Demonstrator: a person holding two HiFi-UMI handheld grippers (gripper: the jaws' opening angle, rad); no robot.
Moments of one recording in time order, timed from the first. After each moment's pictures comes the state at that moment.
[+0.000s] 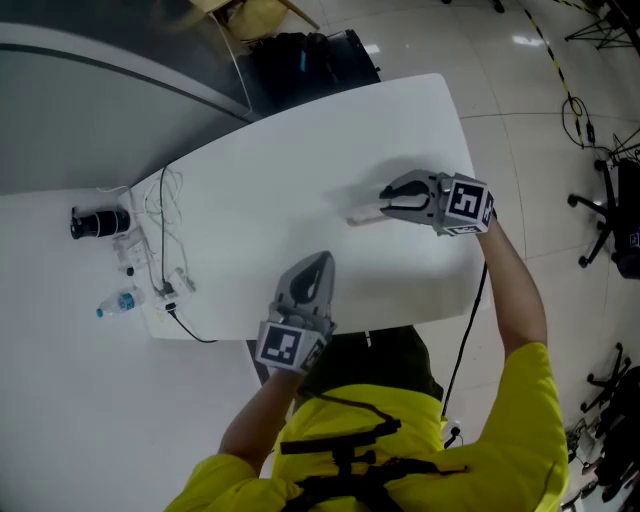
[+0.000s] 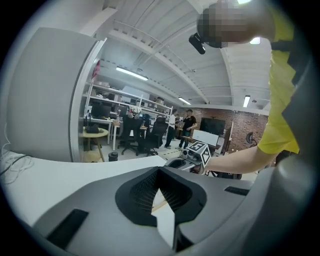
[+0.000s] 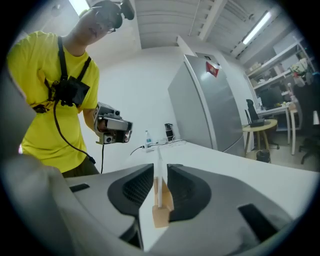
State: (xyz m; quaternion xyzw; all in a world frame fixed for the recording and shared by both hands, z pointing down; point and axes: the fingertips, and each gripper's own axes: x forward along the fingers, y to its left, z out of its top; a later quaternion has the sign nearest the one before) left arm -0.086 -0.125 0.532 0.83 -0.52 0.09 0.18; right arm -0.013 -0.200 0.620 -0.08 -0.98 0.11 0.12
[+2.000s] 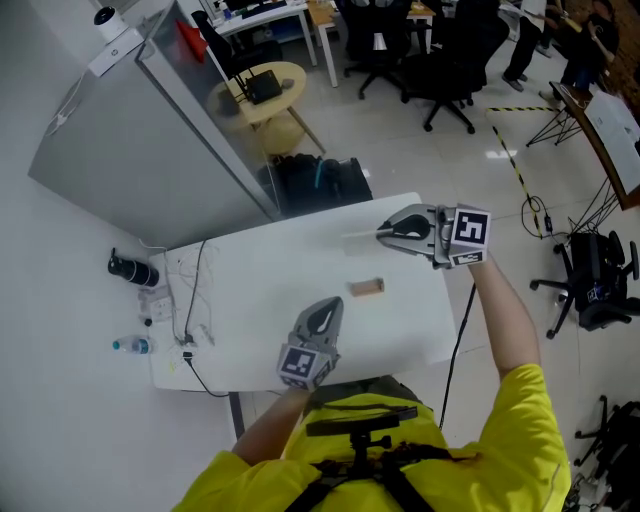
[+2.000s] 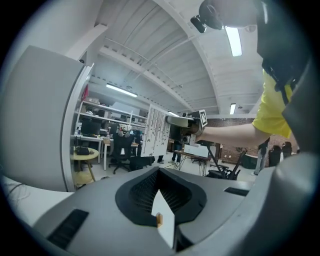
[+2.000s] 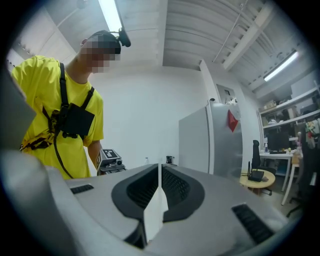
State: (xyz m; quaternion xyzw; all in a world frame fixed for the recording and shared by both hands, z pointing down) left arm -0.091 -0.112 0.430 0.86 -0.49 0.04 0.10; right arm -0.019 -0.204 0.321 -0.07 -1.00 -0.01 0.06
